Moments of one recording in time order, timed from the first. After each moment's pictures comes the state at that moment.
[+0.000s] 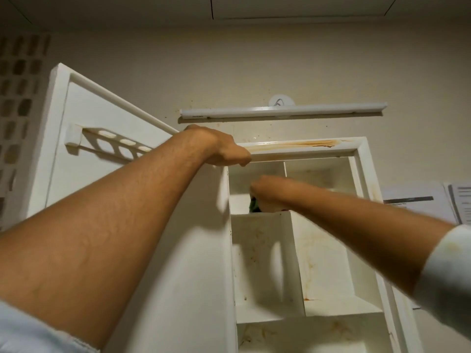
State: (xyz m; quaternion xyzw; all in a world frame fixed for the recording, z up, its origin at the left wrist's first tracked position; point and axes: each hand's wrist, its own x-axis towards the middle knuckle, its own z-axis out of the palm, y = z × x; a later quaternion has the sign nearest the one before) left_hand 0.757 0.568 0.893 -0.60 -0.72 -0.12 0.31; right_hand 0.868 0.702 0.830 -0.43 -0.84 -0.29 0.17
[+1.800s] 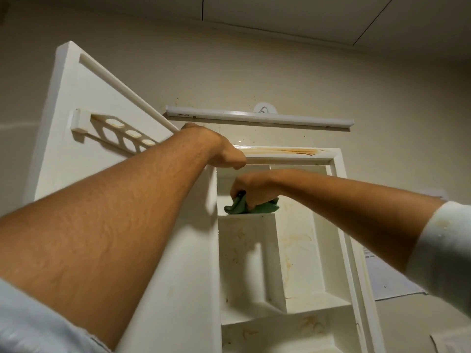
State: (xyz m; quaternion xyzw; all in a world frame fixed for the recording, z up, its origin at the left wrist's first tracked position) left_hand 0.753 0.567 0.890 -0.60 -0.72 -0.11 0.31; right_hand 0.866 0.675 0.848 -0.43 -0.86 -0.24 0.10
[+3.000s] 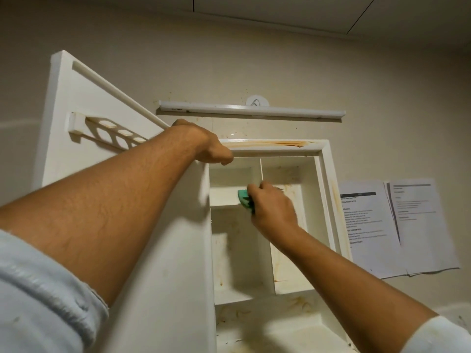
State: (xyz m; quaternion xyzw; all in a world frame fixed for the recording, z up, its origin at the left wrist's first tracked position) left_hand 0.753 0.570 0.888 -0.57 -0.73 -0.06 0.37; right_hand 0.891 0.677 0.735 -0.45 -0.71 -0.30 0.44
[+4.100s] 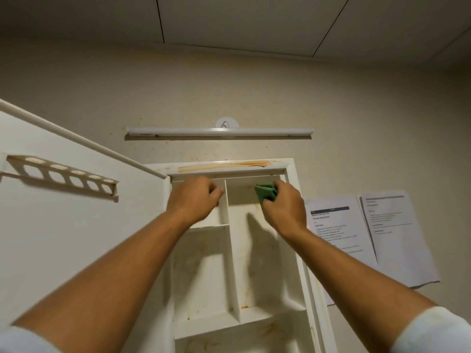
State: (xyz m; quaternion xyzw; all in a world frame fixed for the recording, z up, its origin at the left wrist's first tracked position) left_hand 0.799 0.644 0.818 -0.68 -0.53 -0.41 0.31; right_hand 1.002 0.709 0.768 -0.39 -0.60 -0.07 0.69
